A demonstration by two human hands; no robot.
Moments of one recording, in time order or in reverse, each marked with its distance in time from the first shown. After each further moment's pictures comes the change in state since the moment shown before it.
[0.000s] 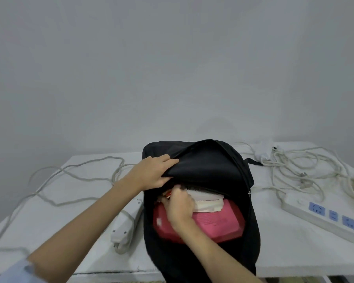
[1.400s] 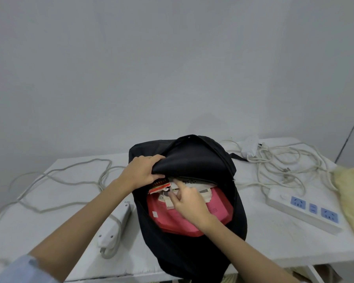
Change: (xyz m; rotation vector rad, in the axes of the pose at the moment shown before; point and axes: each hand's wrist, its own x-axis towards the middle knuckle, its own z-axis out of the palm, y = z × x) left_hand 0.023 0.000 0.018 -0.171 0.017 -0.227; right_hand 0.011 0.065 -0.034 0.215 -0.087 -0.279
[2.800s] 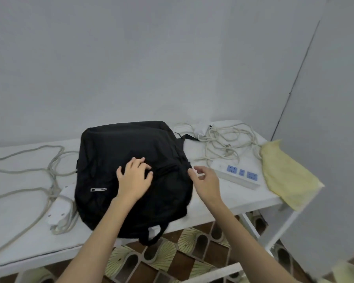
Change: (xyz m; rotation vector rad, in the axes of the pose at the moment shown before) left_hand -0.044 0.118 0.077 -0.152 0.026 -0.240; right_hand -0.099 0.079 -0.089 0.356 0.448 0.403
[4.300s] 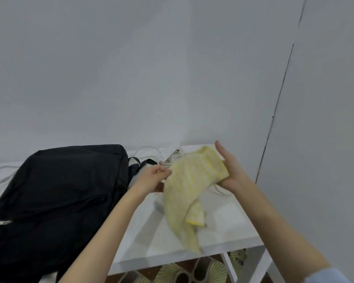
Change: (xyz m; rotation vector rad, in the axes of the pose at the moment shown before) left_hand 0.074 0.244 0.036 -1.099 -0.260 -0.231; right_hand 0.176 0.032 -0.228 1.014 -0.626 0.365
